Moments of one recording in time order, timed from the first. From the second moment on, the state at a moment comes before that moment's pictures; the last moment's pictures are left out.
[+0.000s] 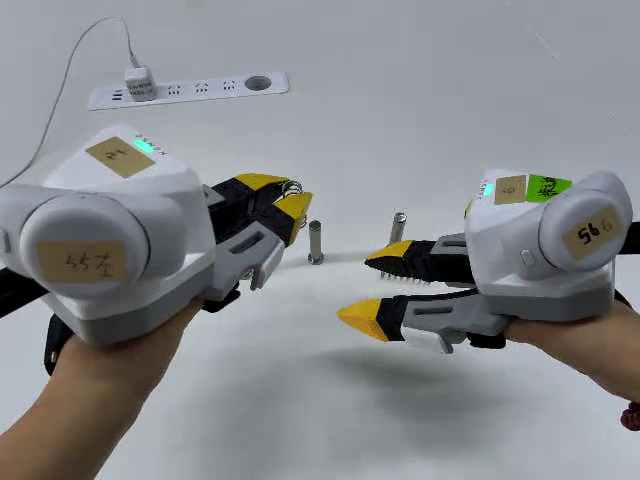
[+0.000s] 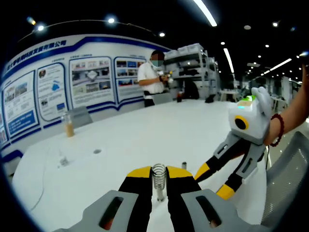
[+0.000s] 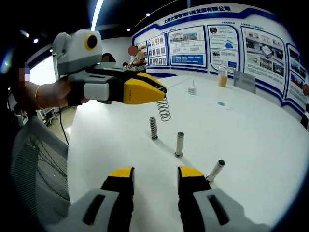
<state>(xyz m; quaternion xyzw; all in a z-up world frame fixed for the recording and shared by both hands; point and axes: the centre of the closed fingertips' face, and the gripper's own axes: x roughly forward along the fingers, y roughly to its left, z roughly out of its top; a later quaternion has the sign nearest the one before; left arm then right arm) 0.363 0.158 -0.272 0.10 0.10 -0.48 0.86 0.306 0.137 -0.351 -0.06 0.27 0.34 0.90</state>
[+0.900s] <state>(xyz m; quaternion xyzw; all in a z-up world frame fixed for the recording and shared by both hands) 0.381 0.142 -0.304 0.09 0.13 -0.48 0.86 0.310 0.113 -0.361 -0.05 0.28 0.31 0.91</state>
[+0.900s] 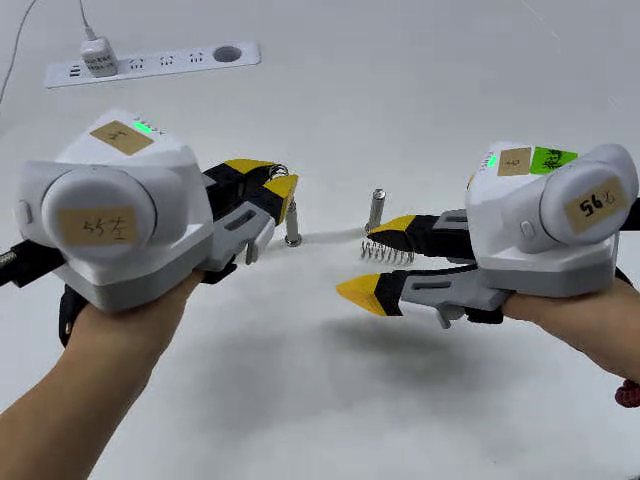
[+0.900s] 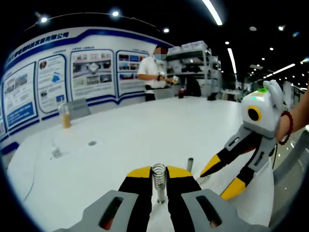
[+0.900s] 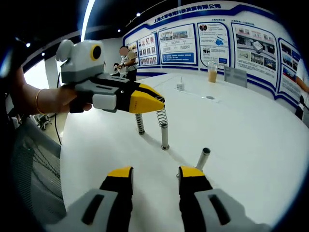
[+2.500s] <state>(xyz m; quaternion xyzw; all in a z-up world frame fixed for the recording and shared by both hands) 0.379 0.139 -0.351 0.13 0.18 -0.48 0.85 0.311 0.084 -0.375 -0.06 0.30 0.26 0.92</state>
